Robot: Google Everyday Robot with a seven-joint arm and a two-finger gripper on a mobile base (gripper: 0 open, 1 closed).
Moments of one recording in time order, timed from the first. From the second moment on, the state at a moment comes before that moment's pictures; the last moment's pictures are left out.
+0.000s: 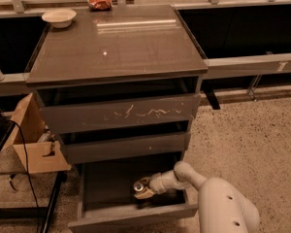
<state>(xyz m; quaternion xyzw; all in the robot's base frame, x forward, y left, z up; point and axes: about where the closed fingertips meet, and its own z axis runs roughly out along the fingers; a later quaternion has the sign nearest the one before) 0.582 0.016 0.184 -0.59 0.62 0.40 0.33</state>
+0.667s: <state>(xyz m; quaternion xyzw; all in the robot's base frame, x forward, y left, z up) 0.571 0.023 0.251 -0.61 0.61 0.38 0.34</state>
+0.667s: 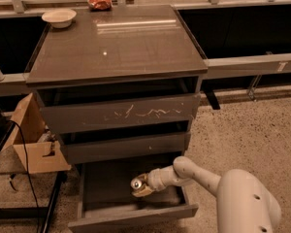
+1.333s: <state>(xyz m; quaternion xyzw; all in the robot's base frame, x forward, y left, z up) 0.544 0.027 0.419 -0.64 0.60 0.32 0.37</state>
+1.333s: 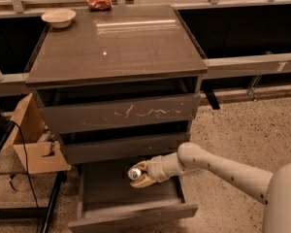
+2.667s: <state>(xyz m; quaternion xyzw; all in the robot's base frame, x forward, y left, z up) 0.550 0.011 0.630 -0.62 0.60 0.27 0.42</state>
